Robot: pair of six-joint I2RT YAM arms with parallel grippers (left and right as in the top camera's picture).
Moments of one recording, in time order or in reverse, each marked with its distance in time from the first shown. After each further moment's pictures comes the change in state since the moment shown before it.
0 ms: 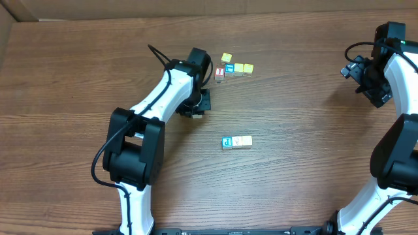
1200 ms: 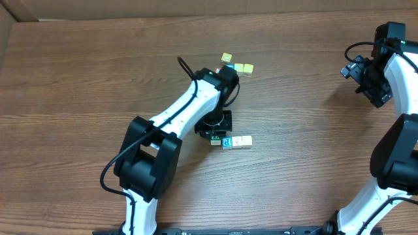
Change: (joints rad) left arm -0.188 -0.040 -0.003 -0.233 0.106 -0.140; right arm 0.000 0.000 0.000 0.000 0.000 0.000
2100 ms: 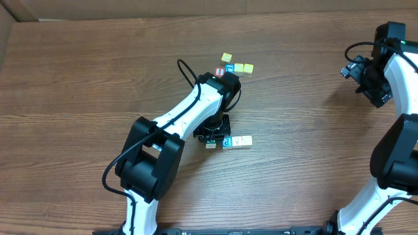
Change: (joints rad) left arm -0.013 0.000 -0.038 -0.003 -0.074 -0.078; right arm 0.000 0.000 0.000 0.000 0.000 0.000
